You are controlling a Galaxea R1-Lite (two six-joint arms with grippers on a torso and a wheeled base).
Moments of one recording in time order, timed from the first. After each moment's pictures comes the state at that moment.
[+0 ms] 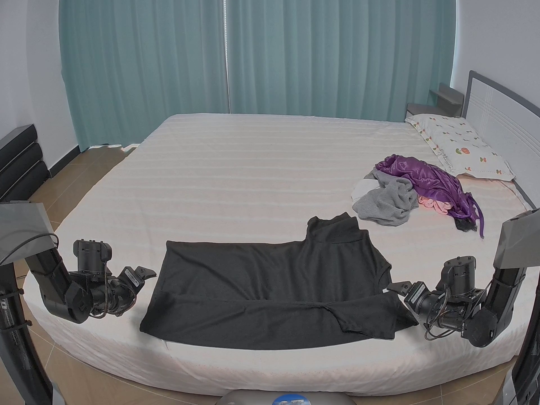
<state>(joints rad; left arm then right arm) 0.03 2.13 -0.51 -0.88 -0.14 -0.86 0.23 2.15 -0.26 -1.22 0.04 1.00</state>
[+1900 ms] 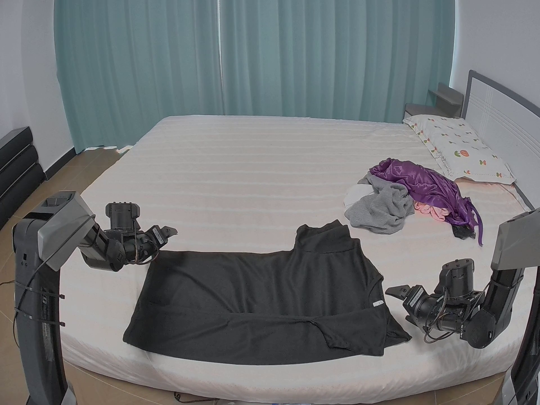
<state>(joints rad) 0.03 2.49 -1.29 -0.61 -0.17 -0.59 0.24 2.17 -0.25 -1.22 0.05 1.00</state>
